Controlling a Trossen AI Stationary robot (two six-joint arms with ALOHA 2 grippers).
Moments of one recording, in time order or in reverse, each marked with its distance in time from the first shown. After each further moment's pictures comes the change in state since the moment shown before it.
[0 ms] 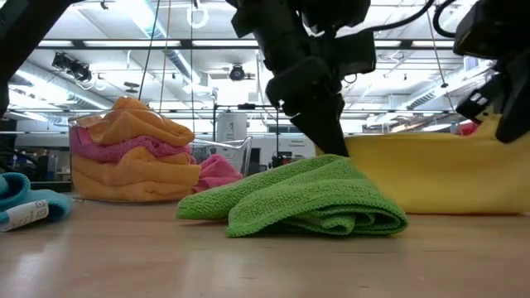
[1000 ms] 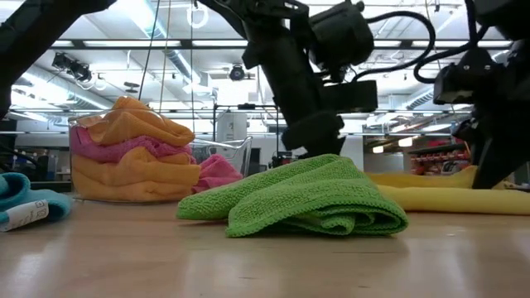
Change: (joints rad) left arm 0.046 0.083 -0.004 0.063 -0.026 -0.028; right arm -0.154 0.078 -0.008 -0.197 0.023 0.040
